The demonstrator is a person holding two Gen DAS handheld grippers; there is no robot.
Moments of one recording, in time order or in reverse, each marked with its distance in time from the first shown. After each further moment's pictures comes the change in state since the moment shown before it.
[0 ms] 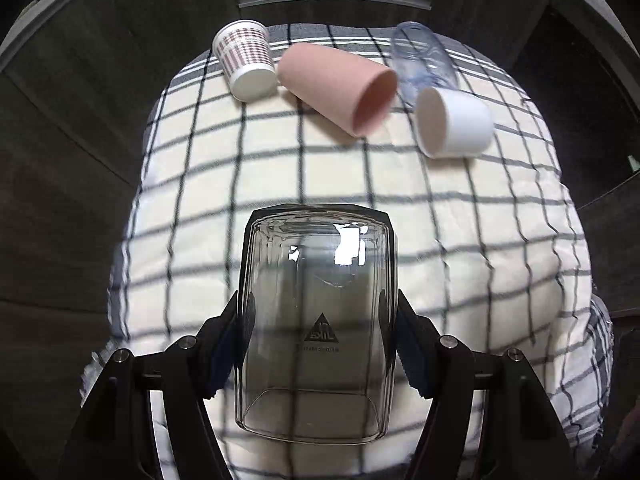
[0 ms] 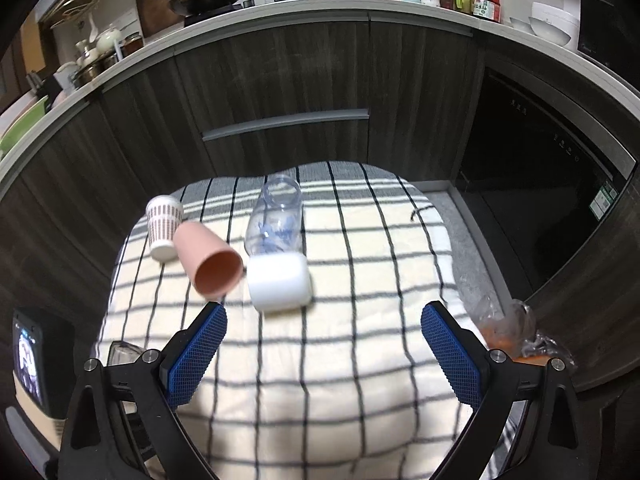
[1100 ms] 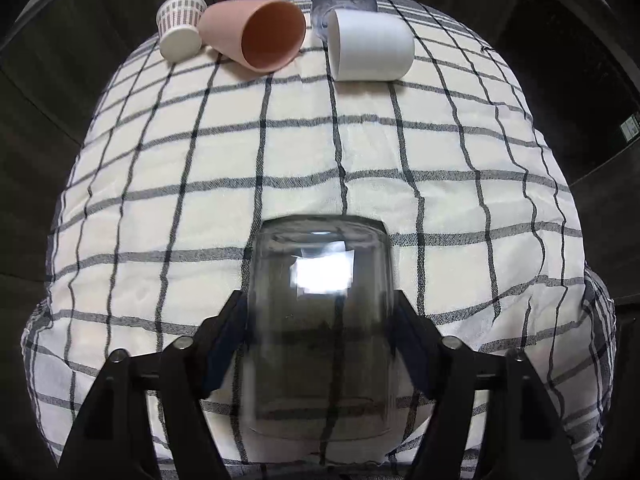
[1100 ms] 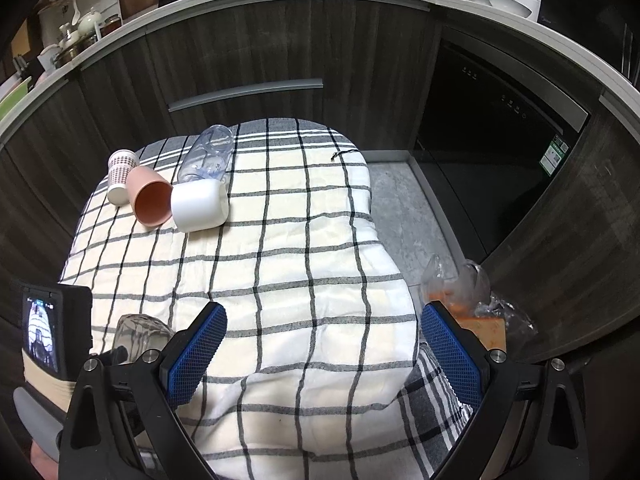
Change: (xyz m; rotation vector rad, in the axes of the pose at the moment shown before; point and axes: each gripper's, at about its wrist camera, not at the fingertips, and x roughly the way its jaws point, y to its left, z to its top) left arm 0.028 -0.081 -0.044 0.008 0.014 -0.008; right arm -0.032 -0.080 -0.072 -0.038 0.071 -0.090
